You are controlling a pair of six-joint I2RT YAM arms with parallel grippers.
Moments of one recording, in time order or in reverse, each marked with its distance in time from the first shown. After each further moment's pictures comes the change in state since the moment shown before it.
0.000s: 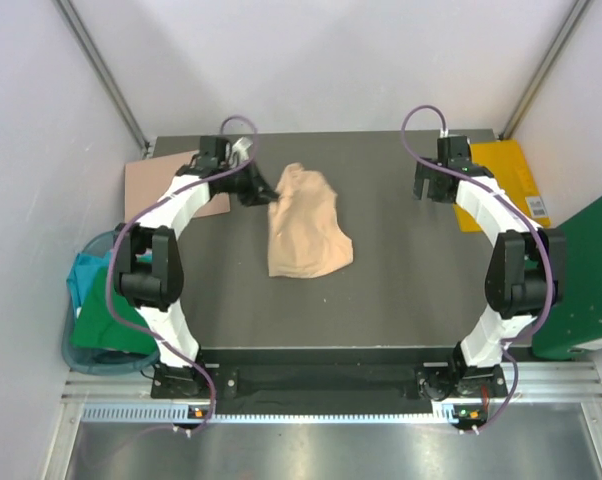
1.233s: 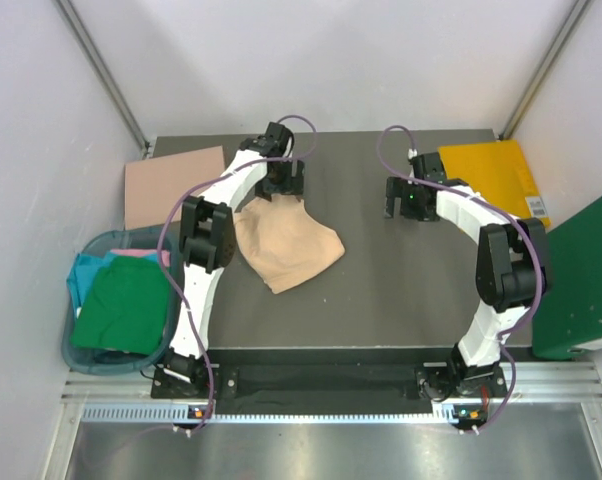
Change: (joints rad) left arm -0.171 0.580 0.718 -0.472 -0.726 0.296; right arm 0.105 0.064 -0.096 0.066 -0.229 0.061
